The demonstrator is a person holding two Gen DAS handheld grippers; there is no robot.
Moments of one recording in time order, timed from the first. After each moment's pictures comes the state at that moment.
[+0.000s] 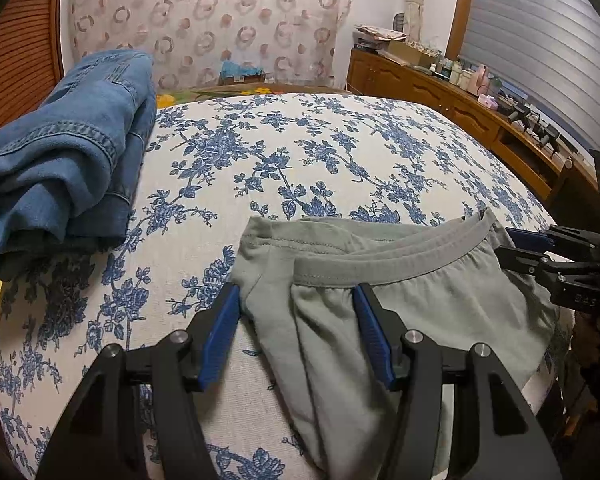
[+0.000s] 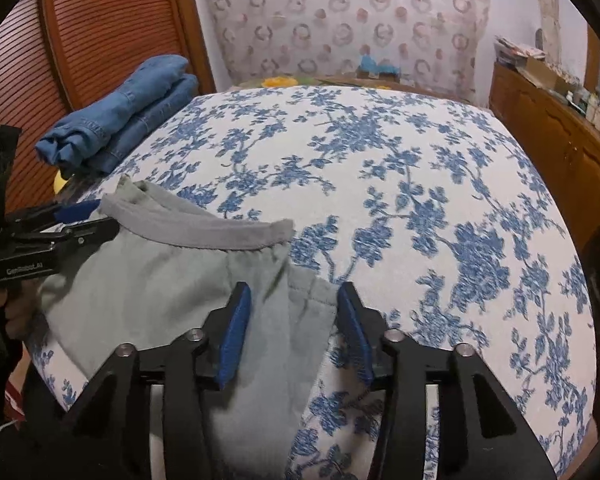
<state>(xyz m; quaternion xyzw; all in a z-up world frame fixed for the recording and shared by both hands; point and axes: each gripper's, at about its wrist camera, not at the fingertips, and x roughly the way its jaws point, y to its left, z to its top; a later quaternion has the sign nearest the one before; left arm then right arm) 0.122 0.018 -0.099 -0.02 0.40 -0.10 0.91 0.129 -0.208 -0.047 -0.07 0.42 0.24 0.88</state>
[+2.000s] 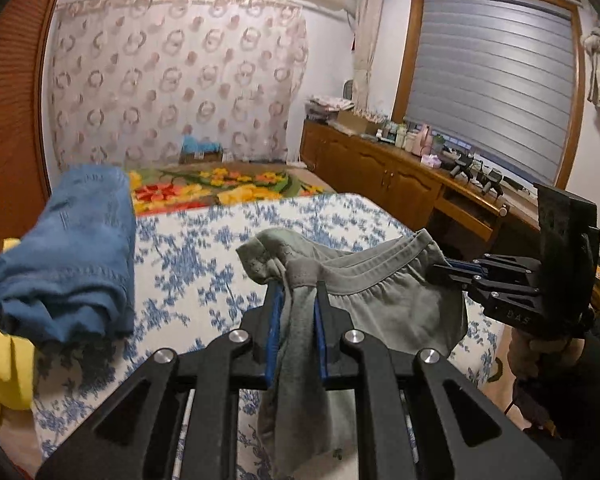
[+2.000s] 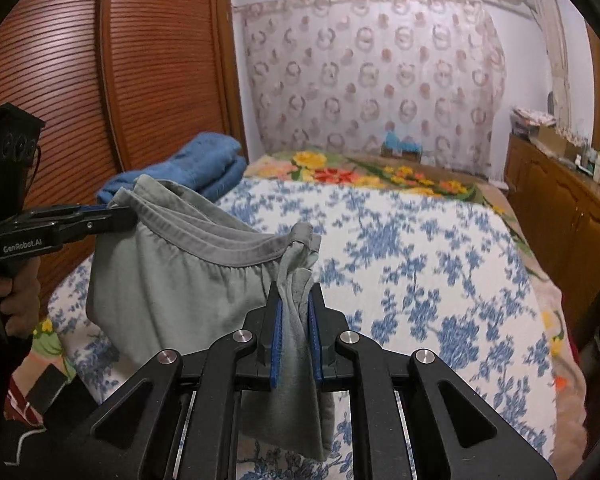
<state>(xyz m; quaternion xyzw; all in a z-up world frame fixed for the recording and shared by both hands) 0.075 0.012 0.010 -0.04 0.27 -0.18 0.95 0.089 -0.208 0.037 -0.06 0.28 0.29 0.91</state>
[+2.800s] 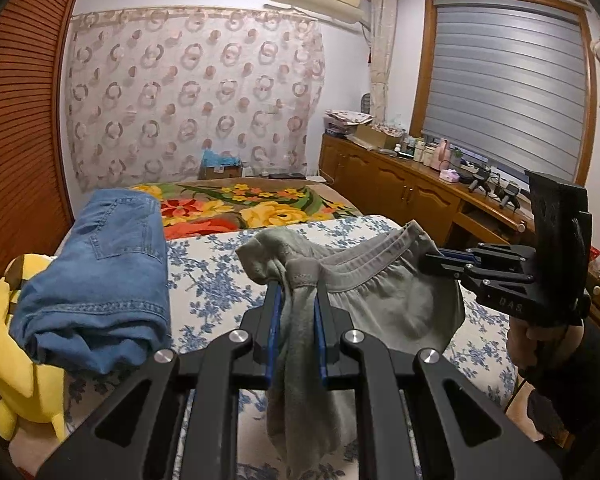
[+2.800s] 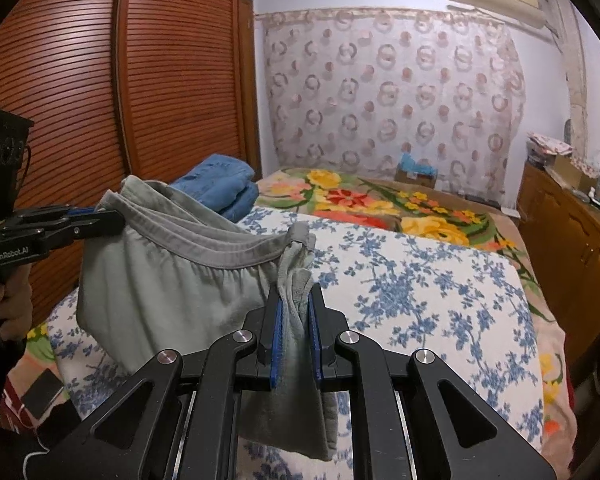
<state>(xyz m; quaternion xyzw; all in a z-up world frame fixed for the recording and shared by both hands) 0.098 0.042 0.019 -0.04 0.25 -0.14 0.96 0.128 -0.175 0.059 -0.09 0.26 0.32 0.91</state>
